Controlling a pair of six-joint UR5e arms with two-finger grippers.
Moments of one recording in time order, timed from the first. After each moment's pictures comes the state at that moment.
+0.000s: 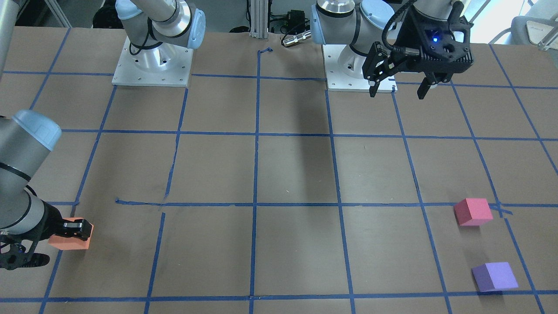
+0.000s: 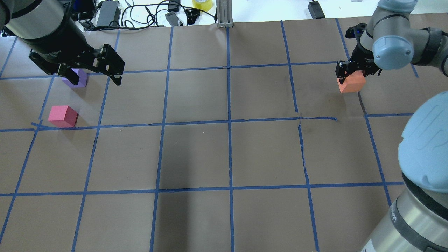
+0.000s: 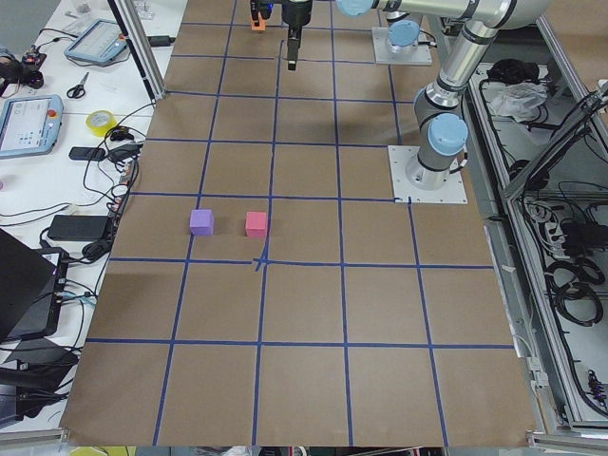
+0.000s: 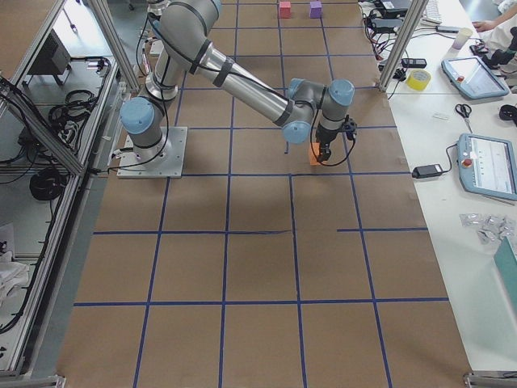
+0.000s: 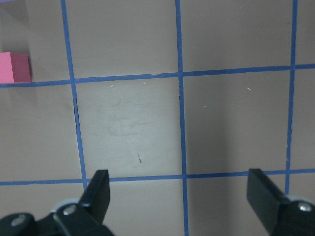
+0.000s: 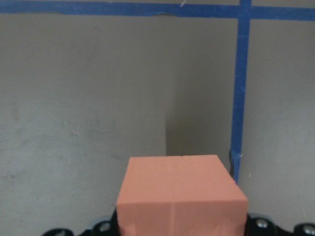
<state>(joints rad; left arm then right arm) -1.54 -1.49 -1.56 -1.60 1.60 0.08 1.33 -1.05 1.53 -2.03 -1.60 -0.25</state>
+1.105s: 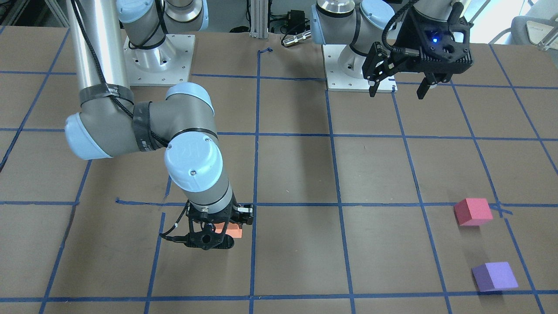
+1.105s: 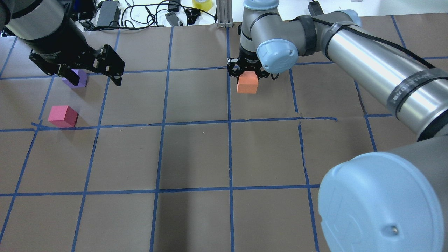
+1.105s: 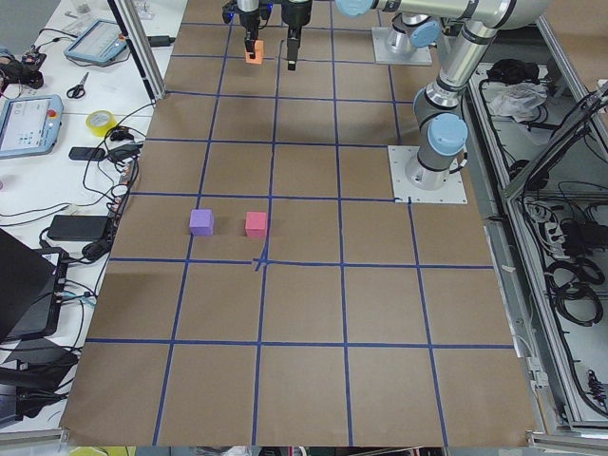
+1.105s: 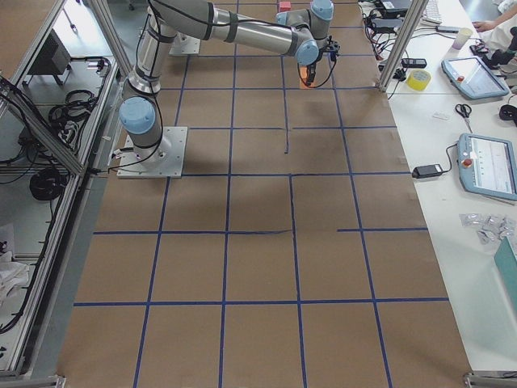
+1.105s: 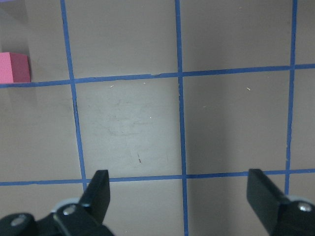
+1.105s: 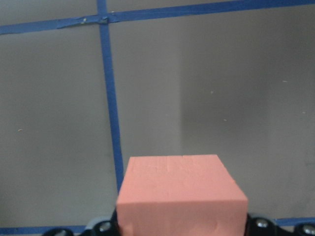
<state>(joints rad) -1.53 -1.49 -1.56 -1.60 1.60 0.08 1.82 -0.99 1.36 -1.97 -1.50 0.30</state>
